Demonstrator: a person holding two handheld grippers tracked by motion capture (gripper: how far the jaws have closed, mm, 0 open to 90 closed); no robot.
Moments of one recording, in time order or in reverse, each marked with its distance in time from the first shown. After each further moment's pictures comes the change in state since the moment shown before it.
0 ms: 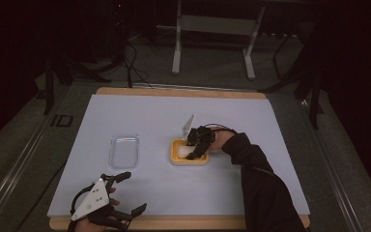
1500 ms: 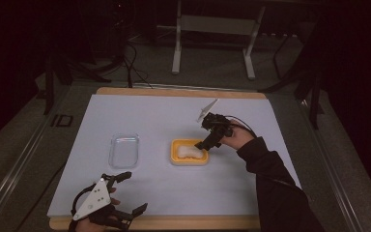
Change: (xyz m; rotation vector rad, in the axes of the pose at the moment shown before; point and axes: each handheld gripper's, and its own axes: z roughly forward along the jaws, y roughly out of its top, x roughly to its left) left arm 0.000 0.000 0.002 0.011 0.006 0.010; right arm 0.019 -0.016 -0.075 -0.112 -0.244 0.359
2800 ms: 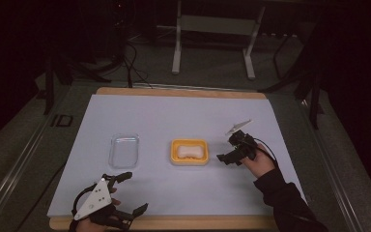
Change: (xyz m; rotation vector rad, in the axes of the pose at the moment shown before) left arm -0.001 0.000 0.001 0.008 -0.001 -0.003; right arm 0.013 -0.098 -0.010 -0.052 -0.153 0.320
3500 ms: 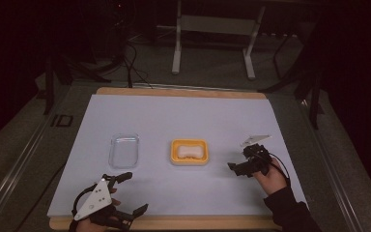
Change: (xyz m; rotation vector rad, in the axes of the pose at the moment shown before) left arm -0.001 0.000 0.000 0.003 -0.003 0.004; right arm 0.010 -0.050 -0.025 -0.087 -0.083 0.074
